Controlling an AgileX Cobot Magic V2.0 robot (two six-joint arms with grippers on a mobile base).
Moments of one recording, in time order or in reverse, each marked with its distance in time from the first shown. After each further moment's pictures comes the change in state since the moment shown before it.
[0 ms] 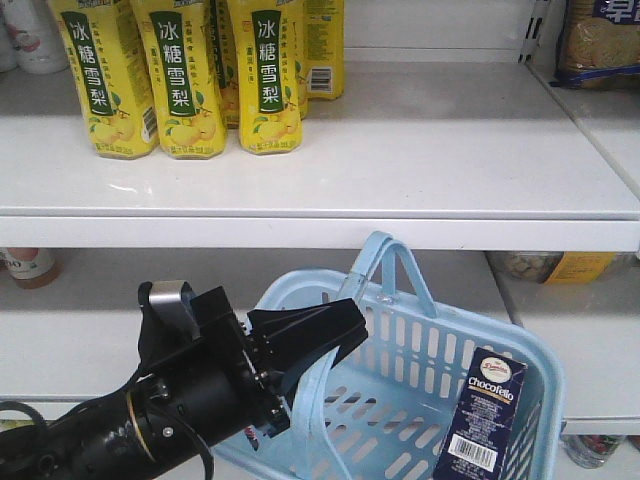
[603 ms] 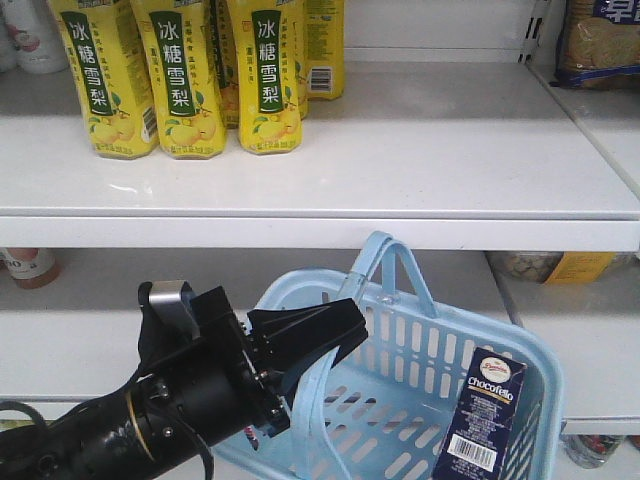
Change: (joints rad) left arm 0.000 -0.001 0.000 0.000 0.000 0.000; right arm 0.000 0.000 0.000 -0.023 0.000 -0.029
